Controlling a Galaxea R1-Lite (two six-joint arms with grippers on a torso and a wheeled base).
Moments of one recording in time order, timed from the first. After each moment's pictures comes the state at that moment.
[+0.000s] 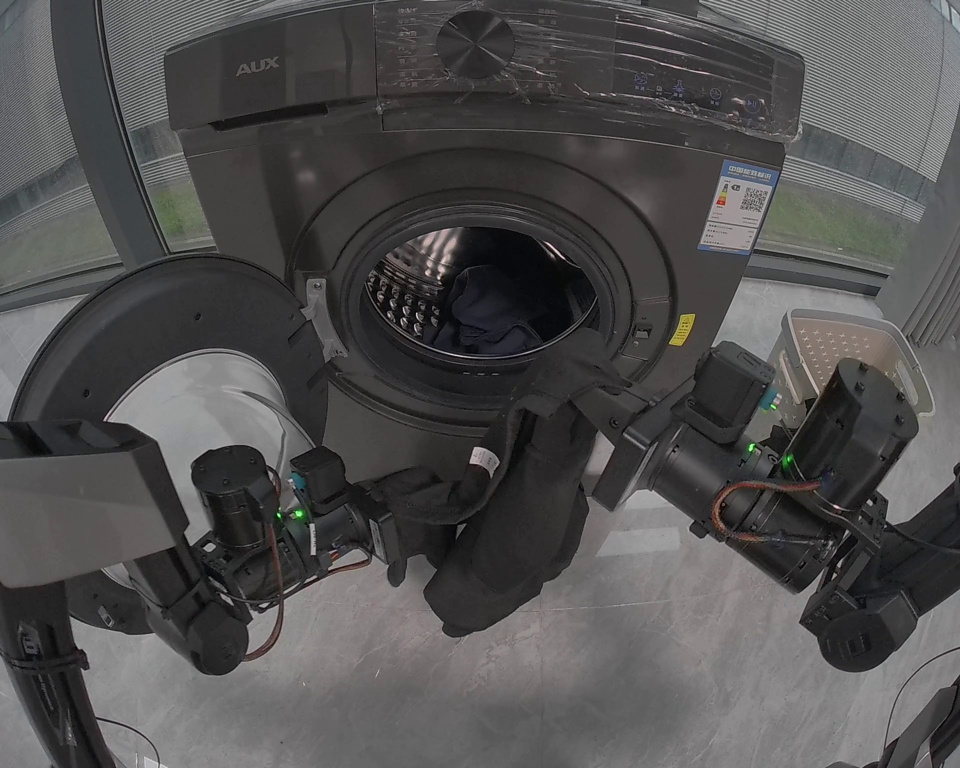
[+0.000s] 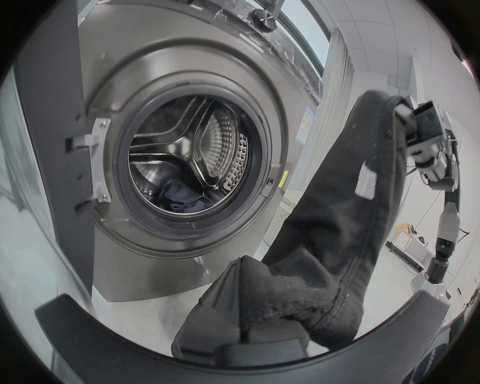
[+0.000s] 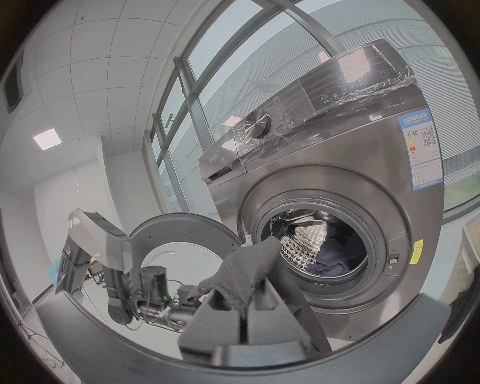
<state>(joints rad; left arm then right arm) -0.42 2.13 -0.54 -1.55 -0.31 -0.04 0.77 1.78 -0.65 -1.37 0.02 0.09</state>
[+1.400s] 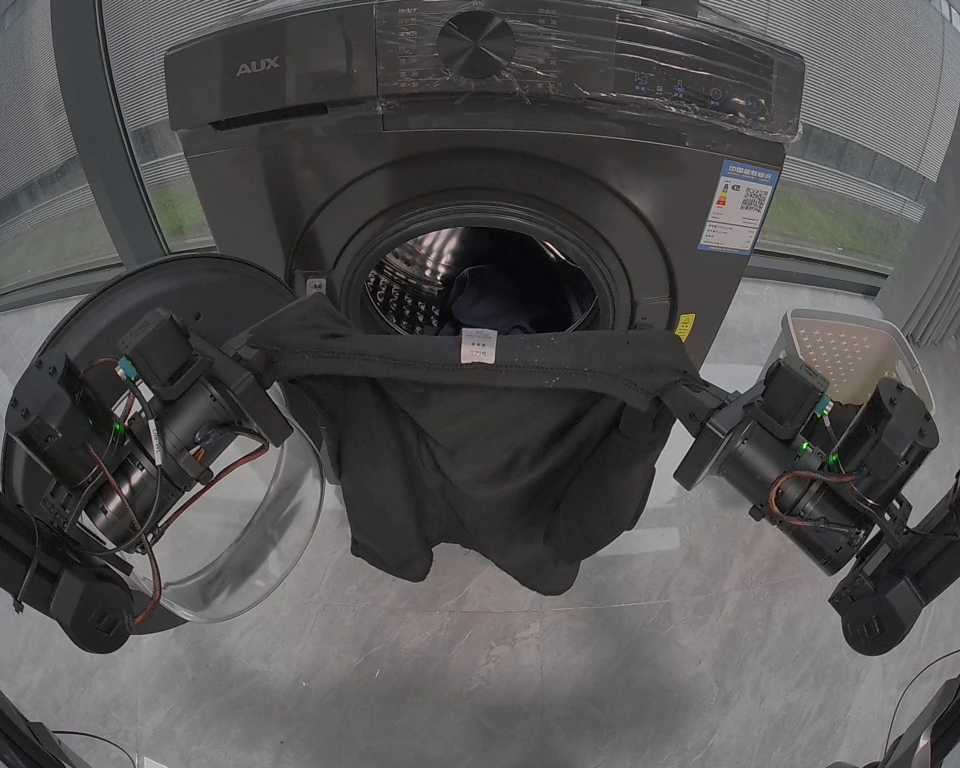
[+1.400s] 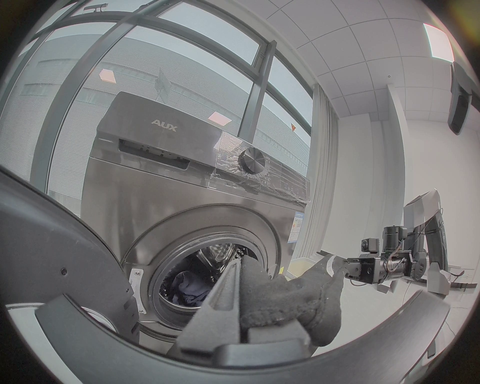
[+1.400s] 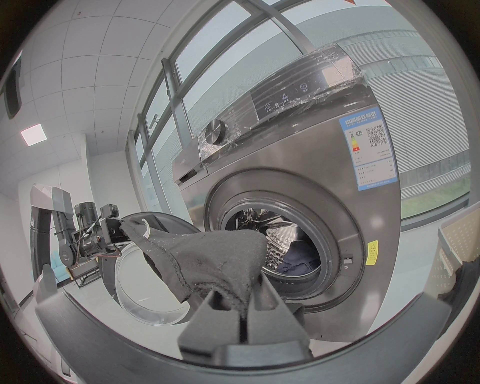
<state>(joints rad) -0.37 1.67 -0.51 -1.55 -0.30 -0.12 0.57 1.79 -0.50 -1.55 0.09 0.13</state>
